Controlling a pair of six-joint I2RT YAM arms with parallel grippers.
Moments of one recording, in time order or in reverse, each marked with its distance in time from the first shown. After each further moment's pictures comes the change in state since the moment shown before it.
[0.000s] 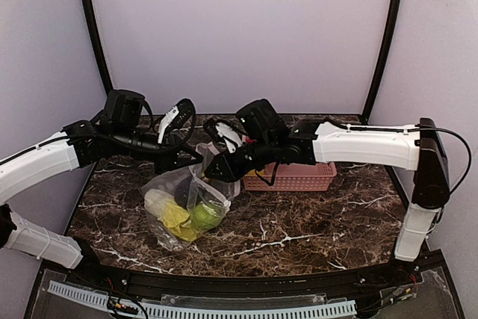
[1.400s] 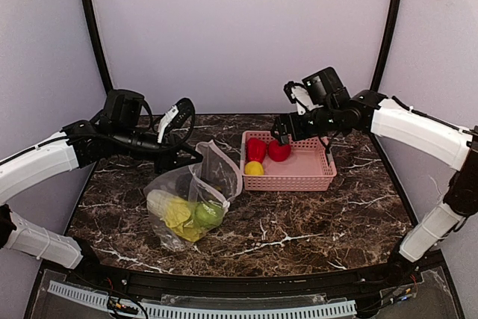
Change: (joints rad) left arm 0.000 -0.003 0.000 0.002 -0.008 -0.006; right arm -0.288 -0.295 -0.087 -0.271 0.373 -0.013
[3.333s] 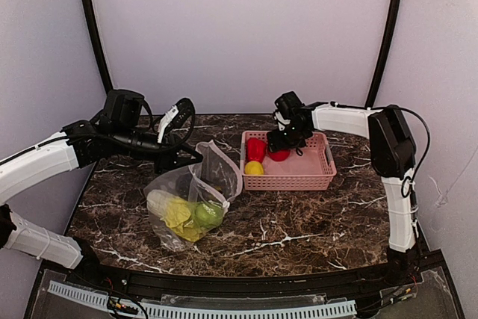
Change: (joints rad) left arm 0.000 0.000 0.000 0.000 0.000 0.000; right arm -0.191 0.668 0.347 0.012 -0.005 -0.017
